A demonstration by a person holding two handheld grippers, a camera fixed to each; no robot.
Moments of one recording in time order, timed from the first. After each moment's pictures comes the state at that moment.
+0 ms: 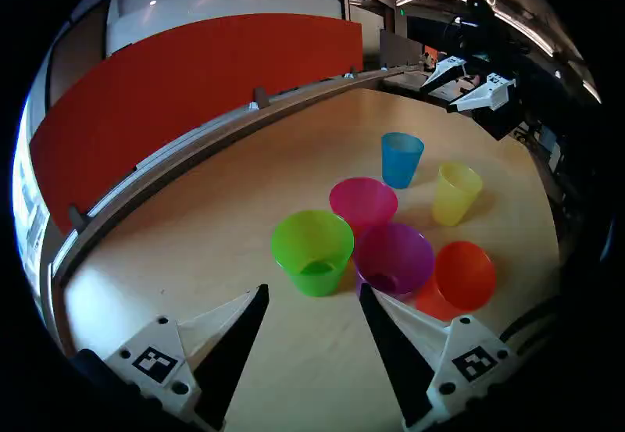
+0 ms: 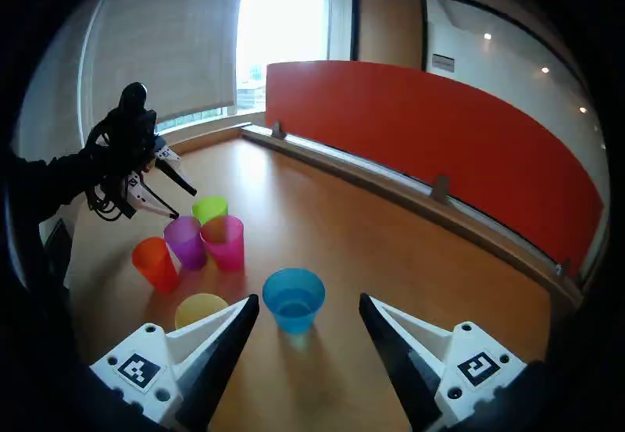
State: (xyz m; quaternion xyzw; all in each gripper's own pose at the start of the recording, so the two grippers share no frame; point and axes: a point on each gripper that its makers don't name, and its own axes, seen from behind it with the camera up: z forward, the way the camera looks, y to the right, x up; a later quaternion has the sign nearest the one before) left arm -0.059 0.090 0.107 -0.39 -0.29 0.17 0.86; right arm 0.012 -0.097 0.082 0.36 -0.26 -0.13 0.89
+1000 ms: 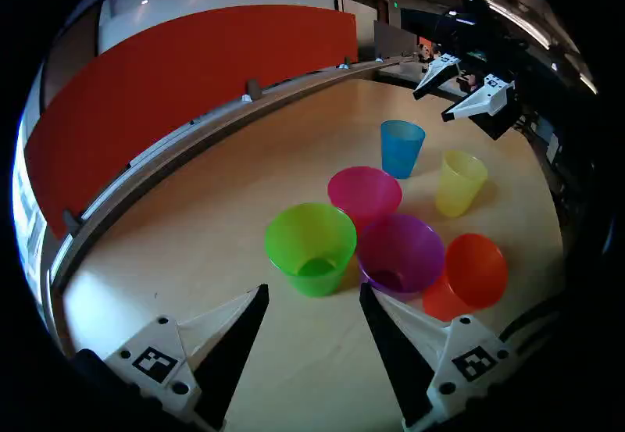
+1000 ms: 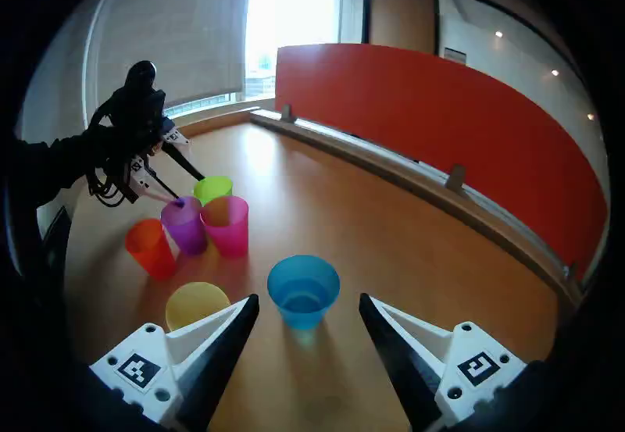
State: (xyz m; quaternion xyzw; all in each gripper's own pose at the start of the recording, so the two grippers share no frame) left arm -0.077 0.098 0.116 -0.40 -0.30 0.18 0.85; right arm -0.024 -0.107 0.083 0.37 -0.28 -0.15 0.87
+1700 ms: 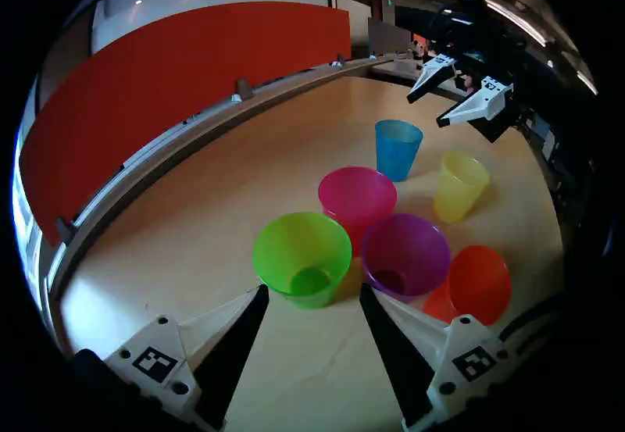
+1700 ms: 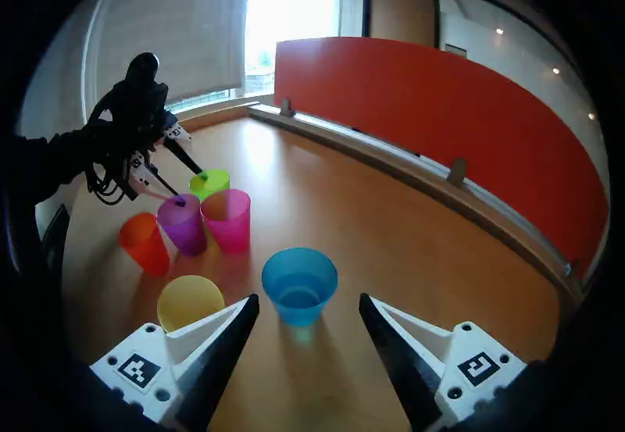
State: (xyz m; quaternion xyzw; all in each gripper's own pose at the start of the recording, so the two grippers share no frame) left arm -0.081 0.116 0.122 -0.41 -0.30 0.19 0.84; right arm -0.036 -0.105 0.086 0.37 -0.28 -0.15 0.87
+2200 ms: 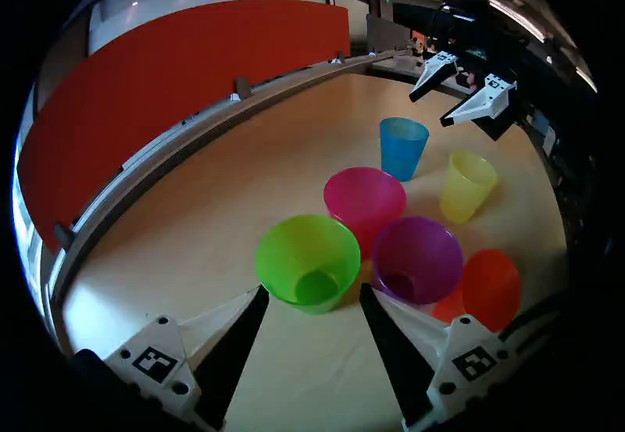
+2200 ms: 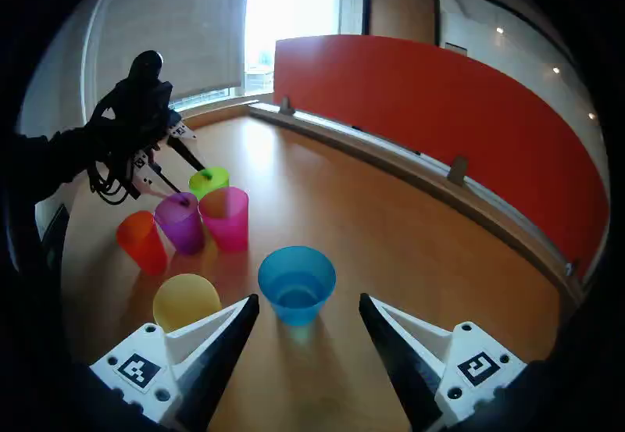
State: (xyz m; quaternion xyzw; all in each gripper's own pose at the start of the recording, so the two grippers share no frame) left arm -0.084 0.121 0.134 -0.41 -0.30 0.20 0.84; right arm -0.041 -0.104 0.089 0.37 -0.29 -0.15 0.87
